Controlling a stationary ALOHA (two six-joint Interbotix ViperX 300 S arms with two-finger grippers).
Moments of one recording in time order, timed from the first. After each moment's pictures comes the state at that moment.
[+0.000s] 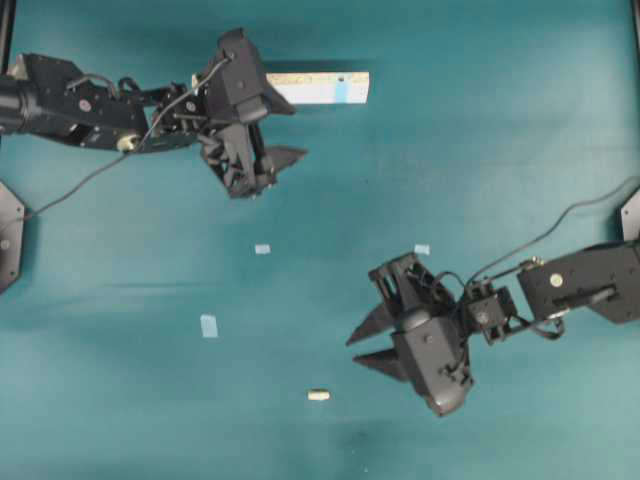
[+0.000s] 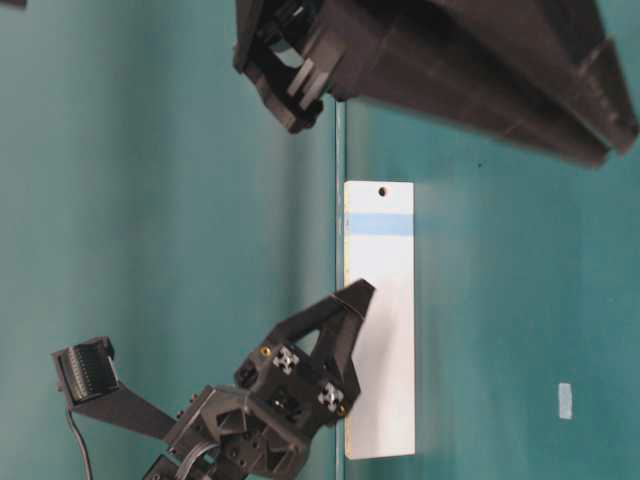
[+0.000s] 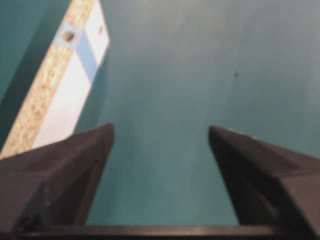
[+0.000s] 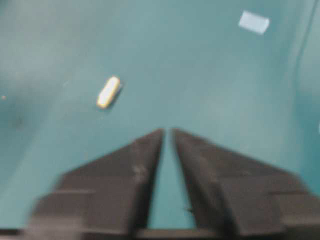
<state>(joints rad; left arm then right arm) 0.28 0.06 0.72 -0.07 -0.14 0.08 0.28 0.05 0.73 -0.11 -0.23 0.05</state>
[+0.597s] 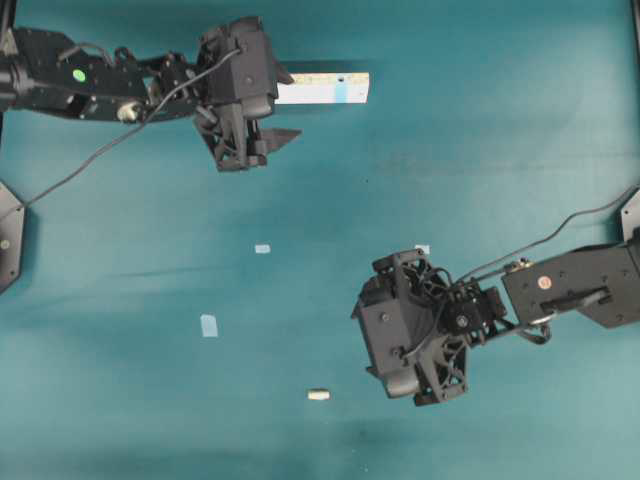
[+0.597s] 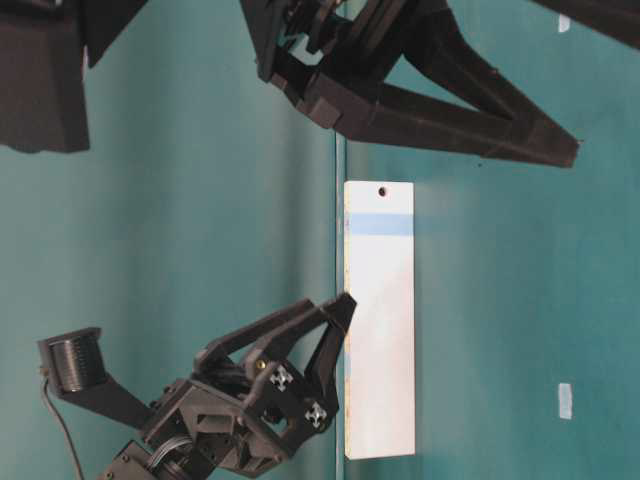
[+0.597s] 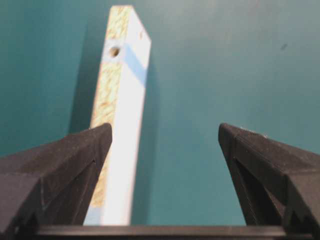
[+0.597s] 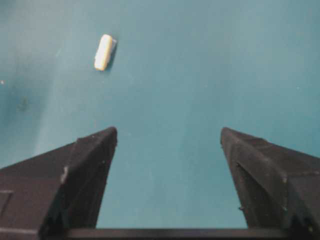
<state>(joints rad) 0.36 0.04 0.66 -0.07 0.00 0.41 0.28 0.05 0.63 -0.11 0.08 0.29</state>
